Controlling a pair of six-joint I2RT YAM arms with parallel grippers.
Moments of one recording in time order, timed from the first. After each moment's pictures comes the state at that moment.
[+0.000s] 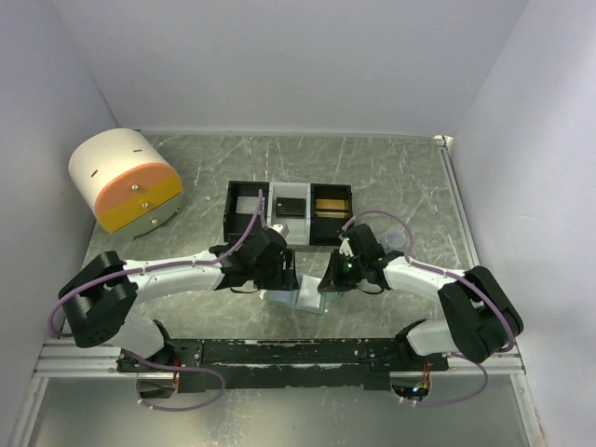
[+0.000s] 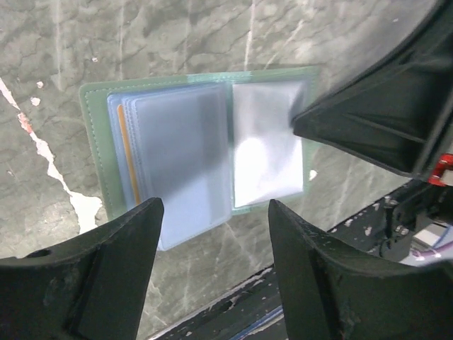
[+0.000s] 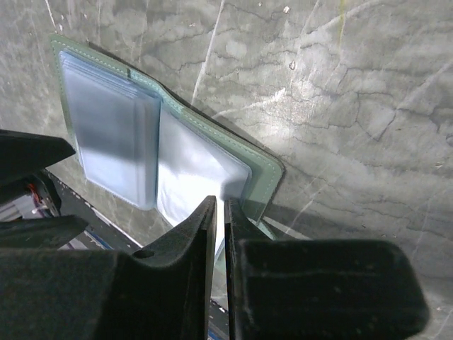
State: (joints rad) left arm -0.99 1.45 0.79 -0.23 -0.02 -0.82; right arm 0.53 1.35 0.49 -0.13 -0.40 0.66
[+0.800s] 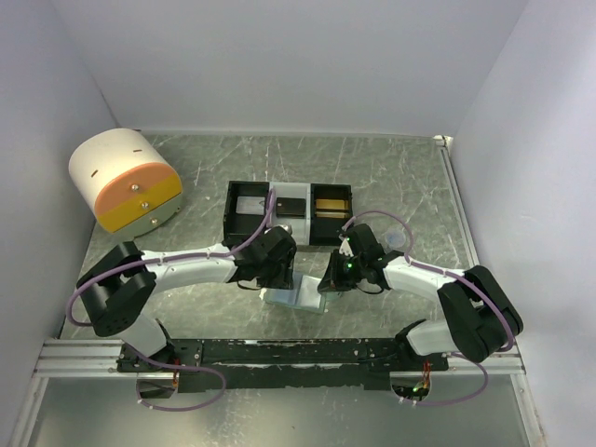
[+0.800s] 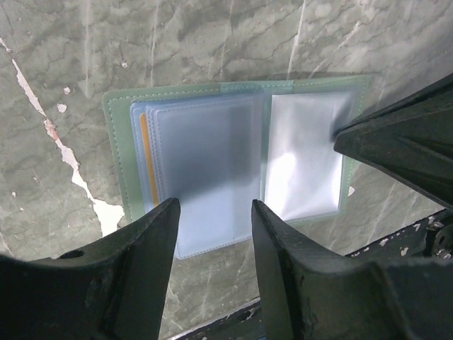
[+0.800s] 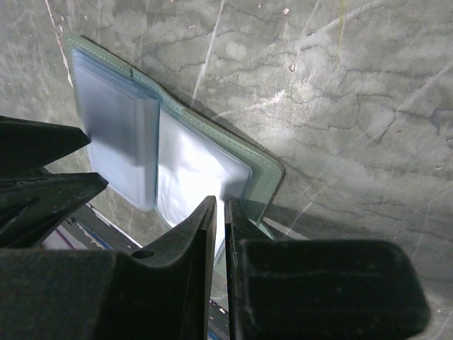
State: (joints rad) left arm -0.99 1.57 0.90 -0.35 -0.06 -0.80; right arm 0.53 1.36 0.49 -0.12 -0.40 0.66
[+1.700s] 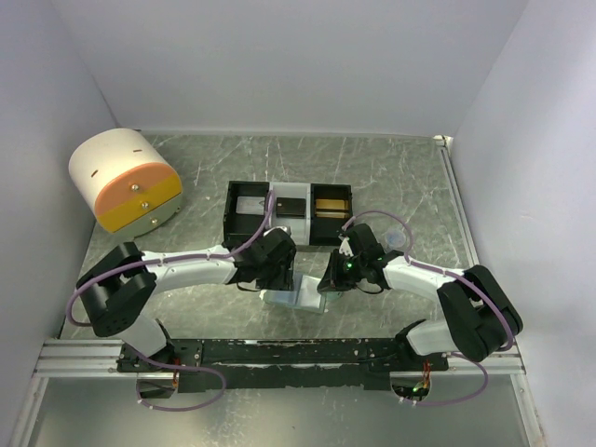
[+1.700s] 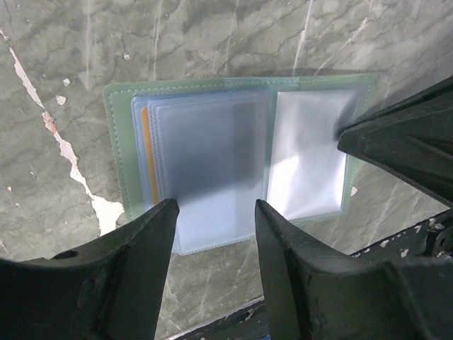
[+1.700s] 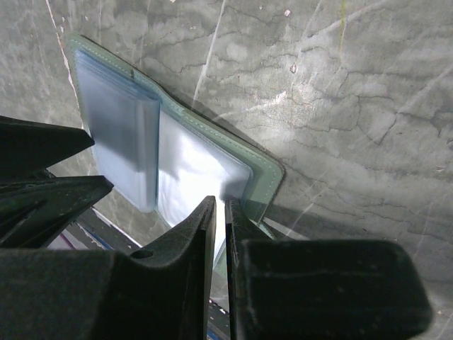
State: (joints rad) left arm -0.99 1.57 0.88 -0.34 -0.07 -0.82; right arm 0.53 1.36 0.49 -0.12 -0.40 0.66
